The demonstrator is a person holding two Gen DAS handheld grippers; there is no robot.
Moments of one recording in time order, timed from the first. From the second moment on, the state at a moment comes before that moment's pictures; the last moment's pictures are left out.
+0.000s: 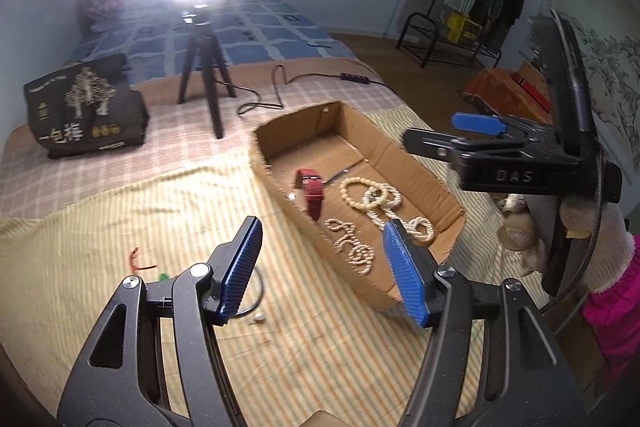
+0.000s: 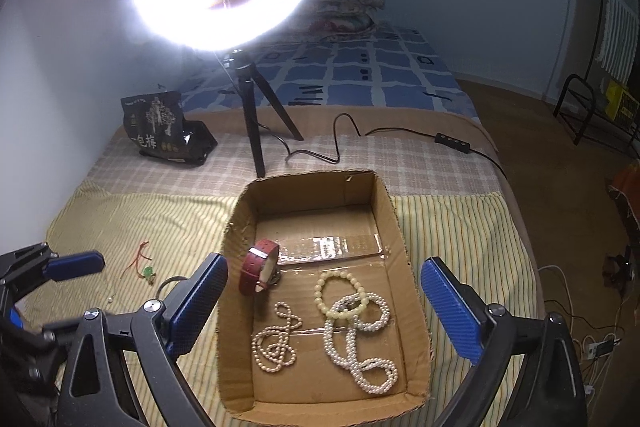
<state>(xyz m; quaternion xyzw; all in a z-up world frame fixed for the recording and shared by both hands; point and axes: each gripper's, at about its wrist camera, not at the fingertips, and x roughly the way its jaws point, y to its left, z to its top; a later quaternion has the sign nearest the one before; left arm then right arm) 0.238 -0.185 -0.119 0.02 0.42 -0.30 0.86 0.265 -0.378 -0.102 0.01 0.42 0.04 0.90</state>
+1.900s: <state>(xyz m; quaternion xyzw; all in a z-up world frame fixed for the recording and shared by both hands) 0.229 -0.004 -0.246 -0.04 0.50 -0.18 0.85 0.205 -0.212 -0.222 -0.05 0.49 0.20 0.85</state>
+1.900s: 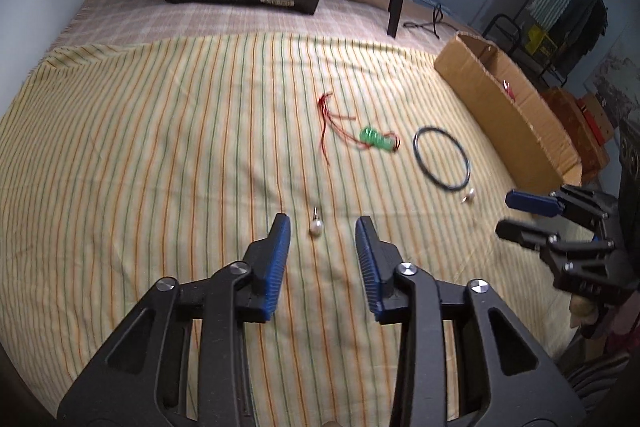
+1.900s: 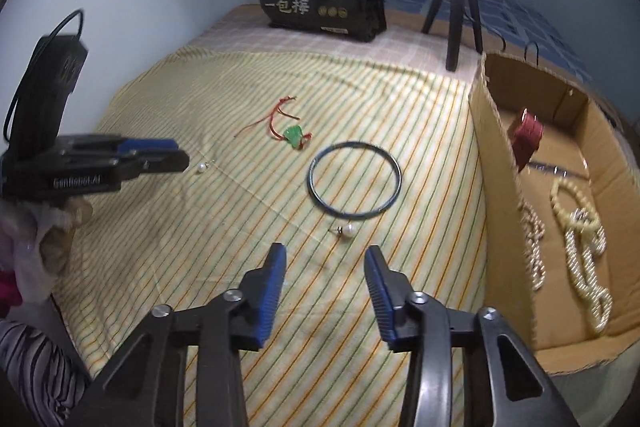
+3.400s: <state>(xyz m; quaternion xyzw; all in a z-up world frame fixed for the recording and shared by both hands) 0.232 -0.016 -0.267 0.00 0.48 -0.19 0.86 0.221 -0.200 -0.242 -0.07 0.49 0.17 0.85</state>
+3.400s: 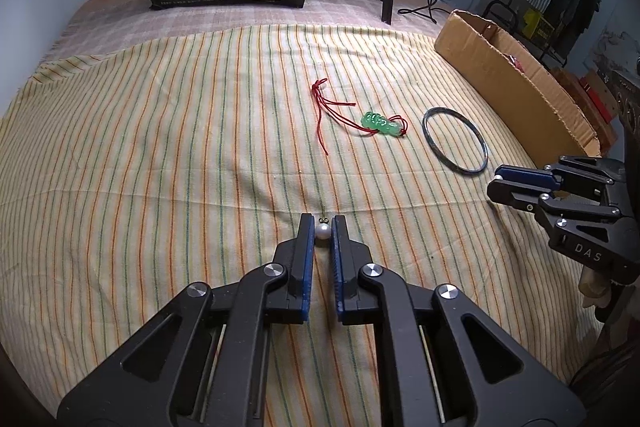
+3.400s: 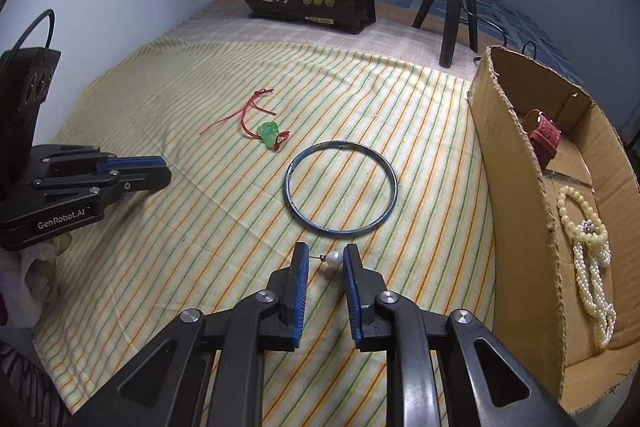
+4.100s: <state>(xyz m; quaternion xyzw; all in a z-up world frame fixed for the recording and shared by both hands) 0.199 -0.027 -0.213 0.00 0.44 -0.20 0.87 0.187 -0.234 -0.185 -0.03 0.44 0.18 0.88</state>
